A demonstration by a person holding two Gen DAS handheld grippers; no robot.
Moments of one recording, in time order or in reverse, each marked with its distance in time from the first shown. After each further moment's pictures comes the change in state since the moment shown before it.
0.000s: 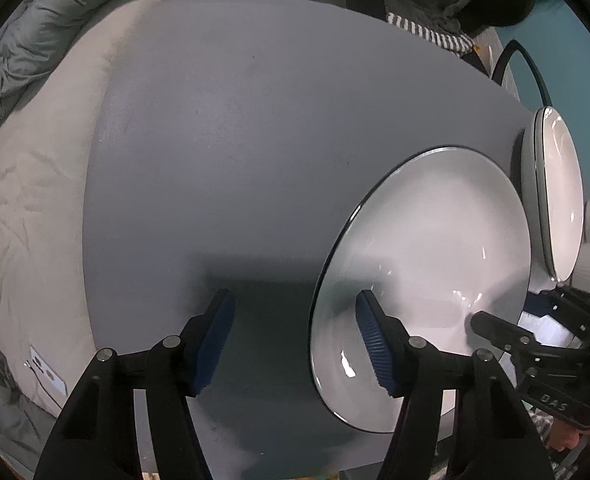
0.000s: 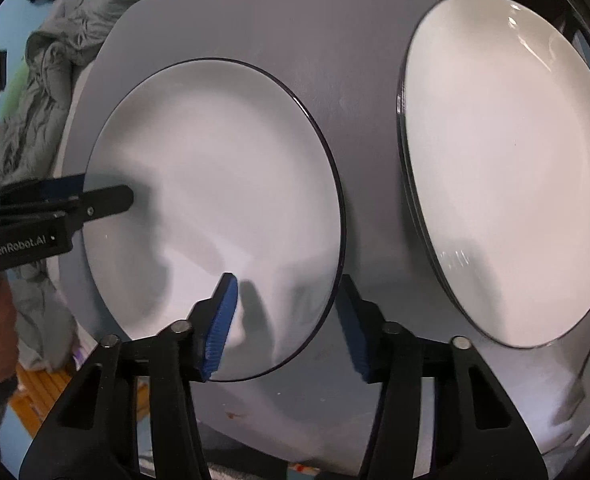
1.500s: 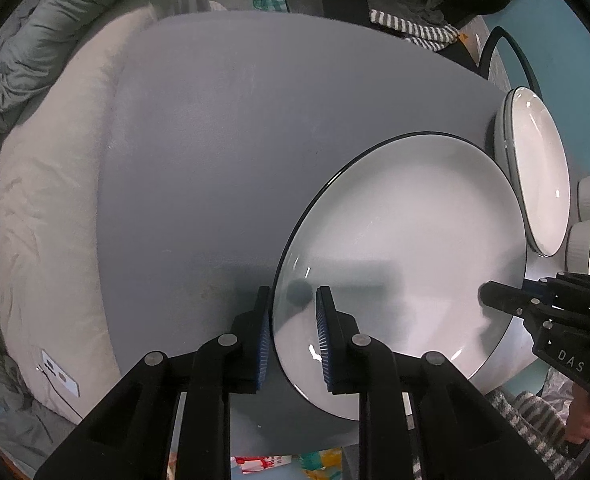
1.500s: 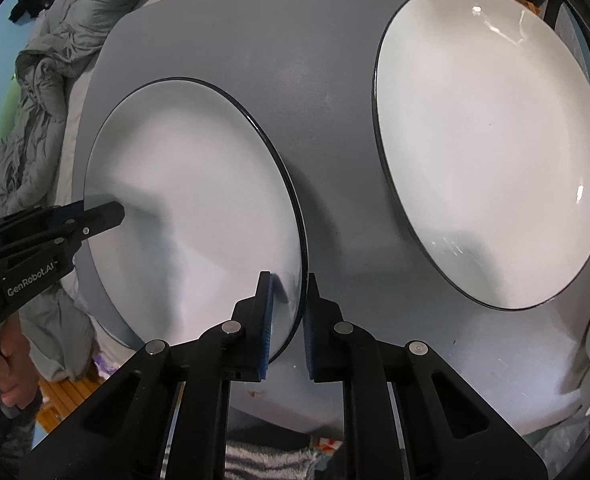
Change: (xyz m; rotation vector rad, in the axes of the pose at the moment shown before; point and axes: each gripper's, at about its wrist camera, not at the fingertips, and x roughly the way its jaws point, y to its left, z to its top) left arm -0.020 -0.029 -0.002 0.060 0.005 0.031; right arm -0.026 -0.005 -0.003 0.096 0.043 0.021
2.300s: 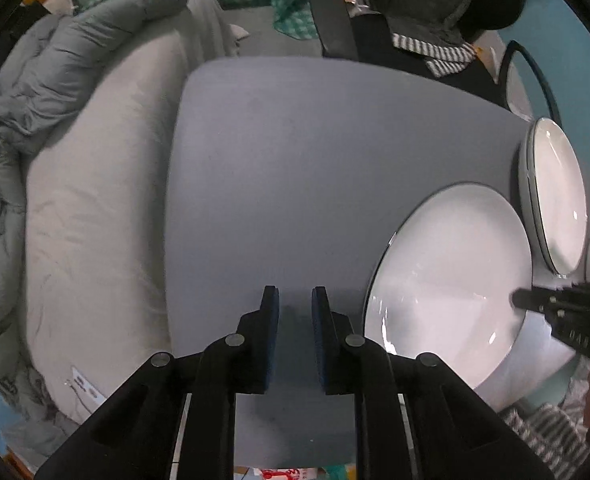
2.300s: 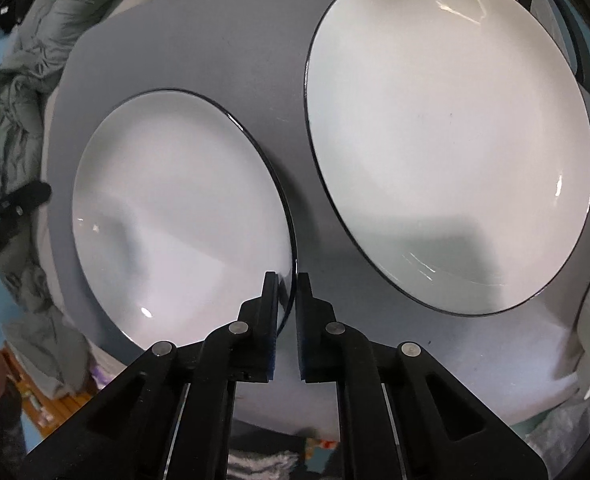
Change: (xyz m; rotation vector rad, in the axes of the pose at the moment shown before) left arm -0.009 0.001 0.014 0.021 -0.067 0.094; right arm 0.012 -0.023 0.006 0.080 0.021 -0.039
